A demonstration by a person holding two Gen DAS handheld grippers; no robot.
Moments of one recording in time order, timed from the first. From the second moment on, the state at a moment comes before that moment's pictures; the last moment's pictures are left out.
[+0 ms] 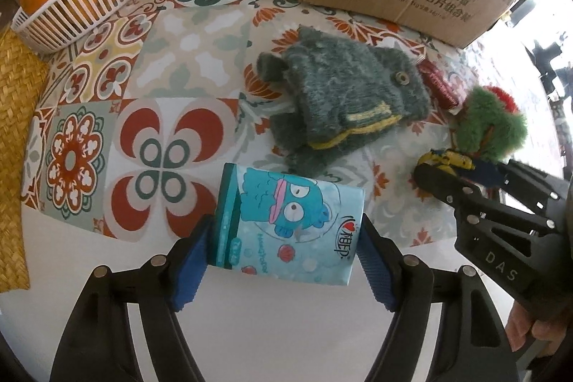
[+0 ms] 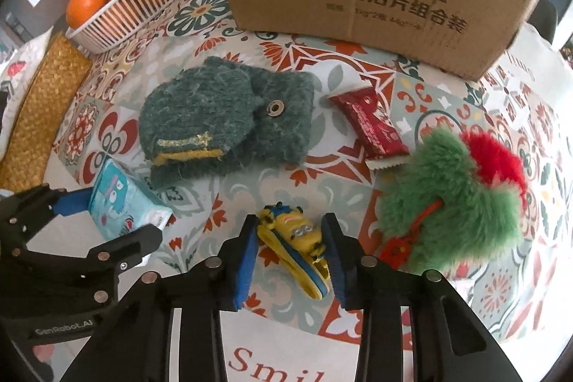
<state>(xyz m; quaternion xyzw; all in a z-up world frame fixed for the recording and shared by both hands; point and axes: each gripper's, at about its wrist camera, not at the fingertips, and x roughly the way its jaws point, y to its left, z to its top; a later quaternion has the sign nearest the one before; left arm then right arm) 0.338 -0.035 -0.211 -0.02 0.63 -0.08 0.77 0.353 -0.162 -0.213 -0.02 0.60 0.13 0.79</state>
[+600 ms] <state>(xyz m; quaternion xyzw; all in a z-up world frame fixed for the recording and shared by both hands) 0.320 -0.042 -0.166 -0.02 0.59 -0.07 0.81 0.332 -0.193 -0.185 0.05 0.57 0.11 0.81</state>
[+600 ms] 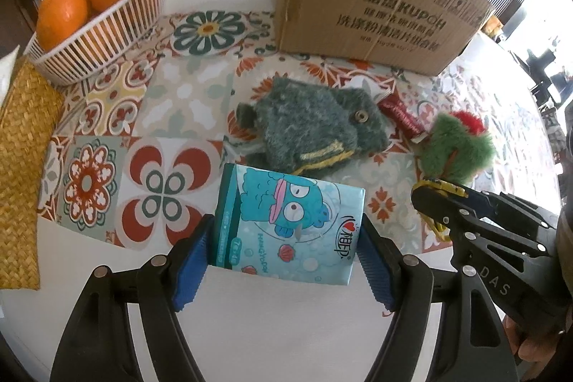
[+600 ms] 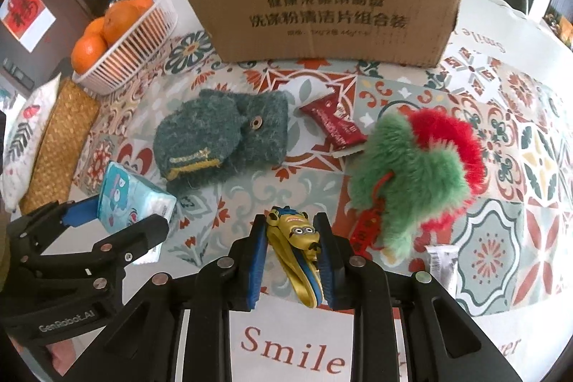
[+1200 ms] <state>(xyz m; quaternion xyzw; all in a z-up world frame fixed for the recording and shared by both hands) 0.323 -0.059 -0.083 0.00 0.49 -0.09 0.87 0.327 -0.214 -0.101 0.06 0.48 0.07 0.87</state>
